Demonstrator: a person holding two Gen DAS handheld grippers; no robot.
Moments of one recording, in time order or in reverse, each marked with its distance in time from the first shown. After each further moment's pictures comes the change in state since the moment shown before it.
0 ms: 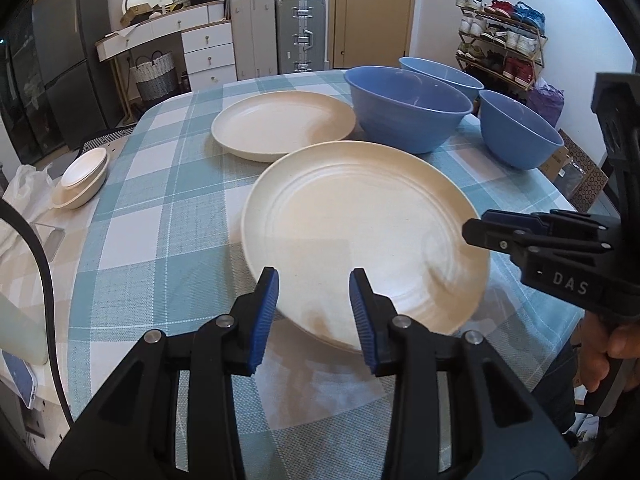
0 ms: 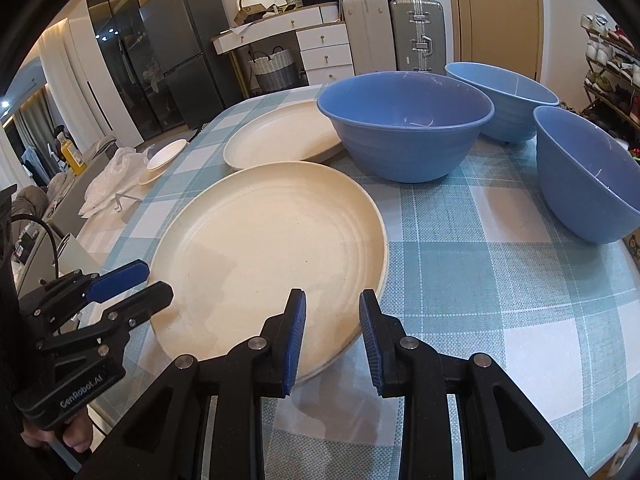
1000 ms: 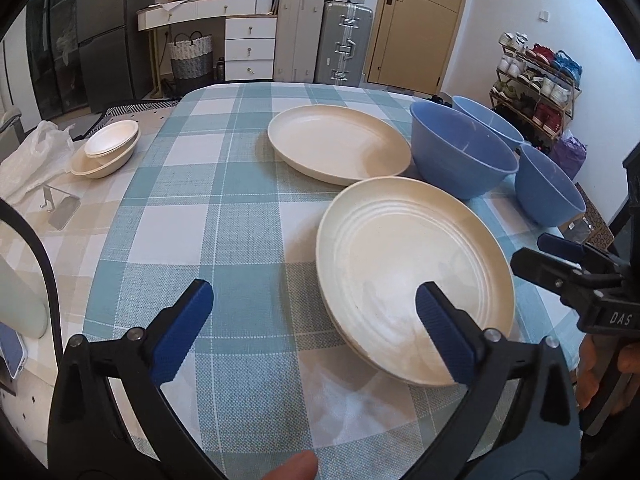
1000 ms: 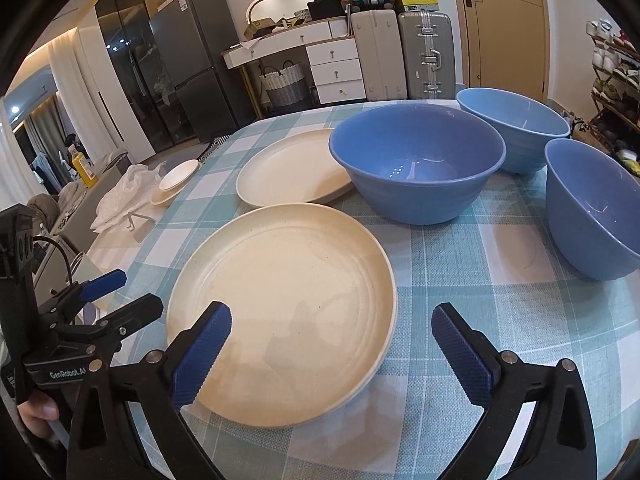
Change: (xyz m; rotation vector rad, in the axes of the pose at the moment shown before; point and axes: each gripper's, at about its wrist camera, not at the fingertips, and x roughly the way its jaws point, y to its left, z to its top) left arm -0.003 0.057 0.017 -0.188 -0.029 0.021; right arm -0.007 -0.002 0.030 -0.003 -0.052 0.048
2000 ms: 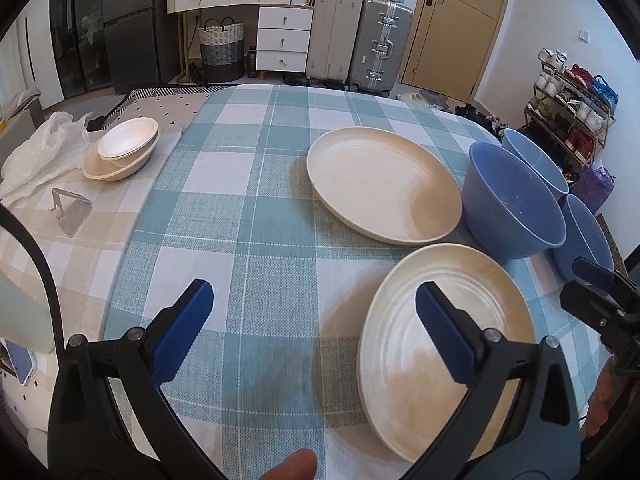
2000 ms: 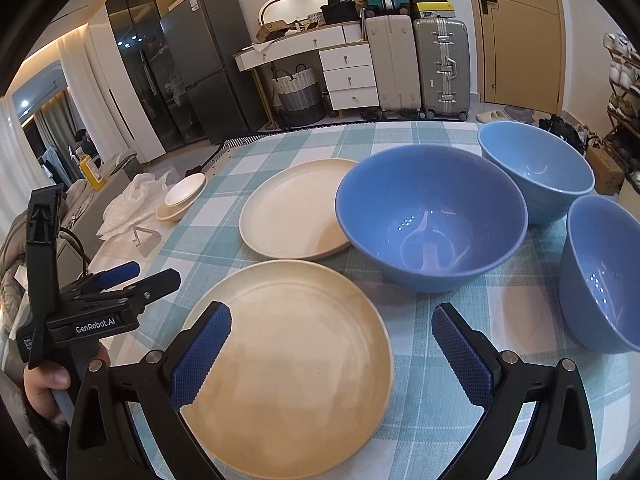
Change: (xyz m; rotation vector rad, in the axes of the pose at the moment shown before) left arm 0.040 0.027 0.073 -0.093 0.037 0.083; right arm 0.012 -0.004 0.062 -0.037 -0.004 0.029
